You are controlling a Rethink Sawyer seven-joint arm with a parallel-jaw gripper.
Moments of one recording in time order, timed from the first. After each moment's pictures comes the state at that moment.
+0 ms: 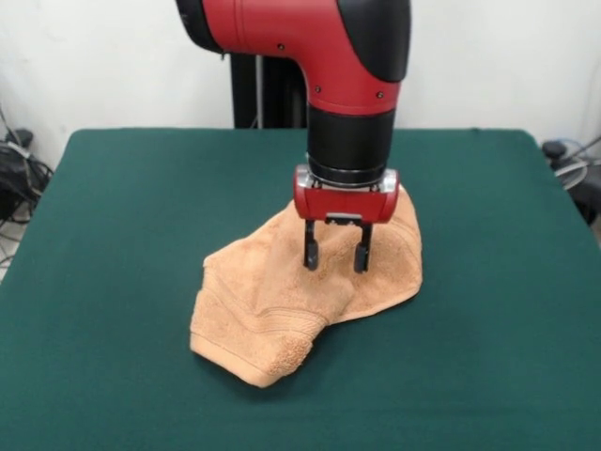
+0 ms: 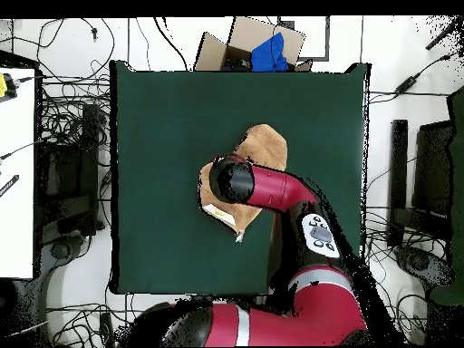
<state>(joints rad) -0.27 -0.50 0.05 1.64 -0.01 0.28 1.57</state>
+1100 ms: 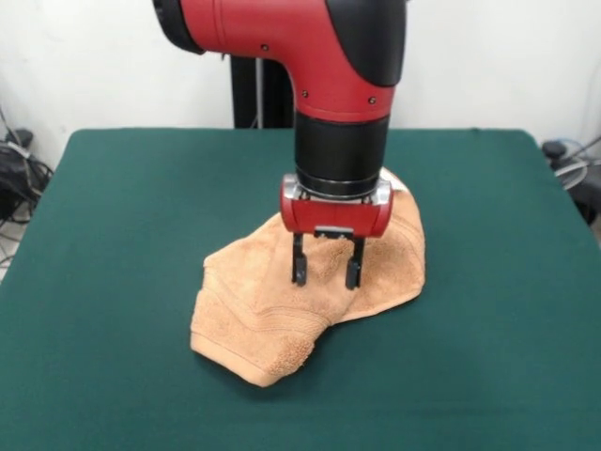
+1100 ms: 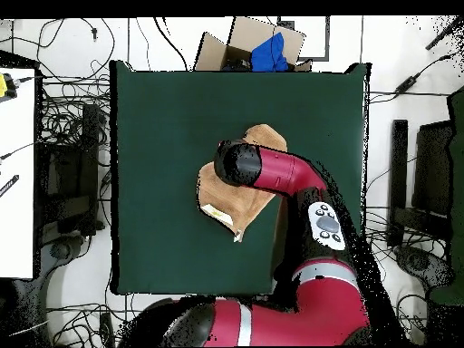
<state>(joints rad) -0.28 -0.49 0.05 1.52 -0.01 0.38 1.57</state>
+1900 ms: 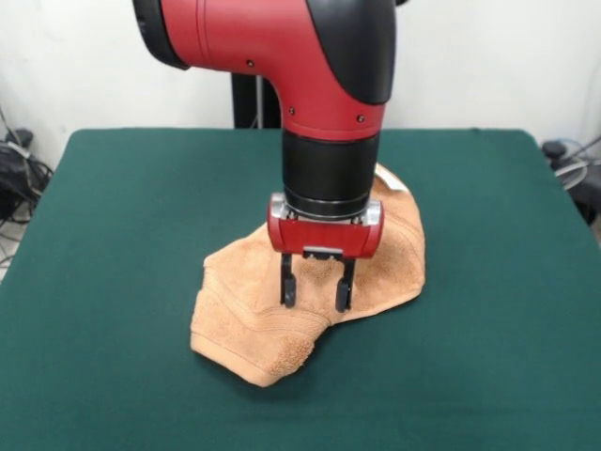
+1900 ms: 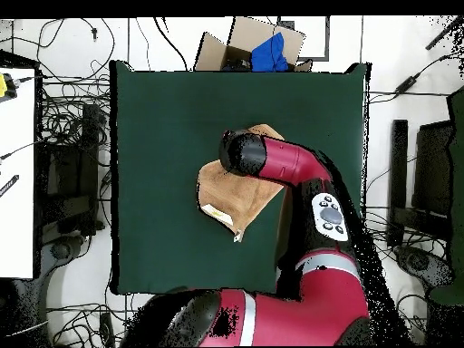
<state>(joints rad) -0.28 -0.45 0.05 1.44 -0.02 0.39 1.57</state>
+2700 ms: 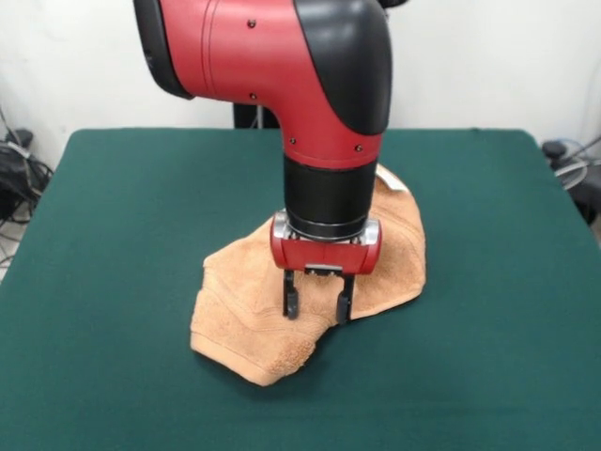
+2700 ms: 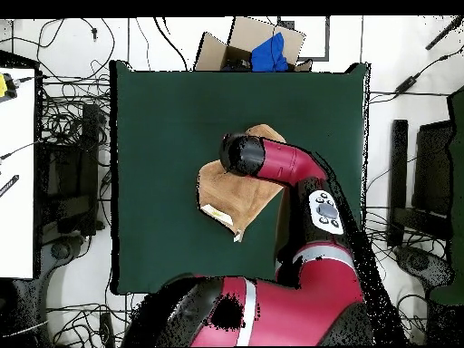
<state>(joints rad) -0.28 -0.39 0.05 1.42 -0.01 0.39 1.57</state>
